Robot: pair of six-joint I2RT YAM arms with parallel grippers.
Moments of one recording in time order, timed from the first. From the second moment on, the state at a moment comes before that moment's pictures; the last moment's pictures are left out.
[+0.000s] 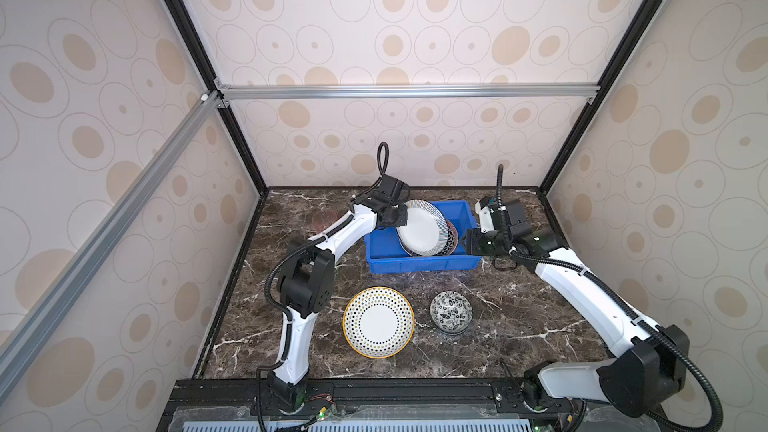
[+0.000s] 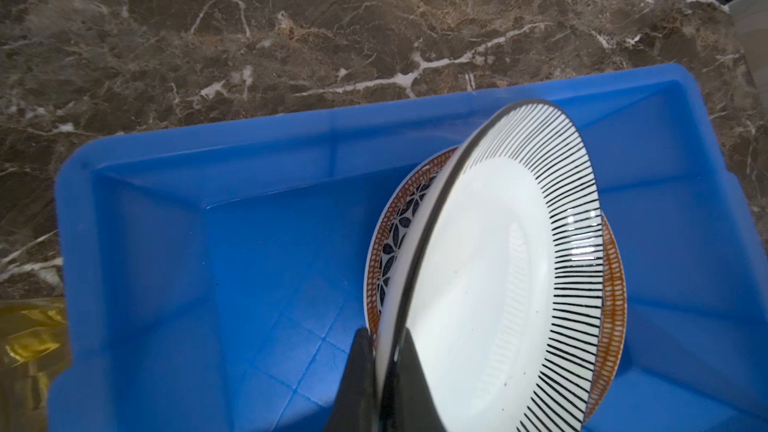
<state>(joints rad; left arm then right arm) -0.51 2.11 1.82 -0.59 -0.02 -0.41 0.37 1.33 1.19 -0.69 -0.06 0.35</state>
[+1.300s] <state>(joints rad) -0.51 2.16 1.78 -0.52 0.05 -0.52 0.37 1.34 1.19 -0.69 -0.13 0.36</state>
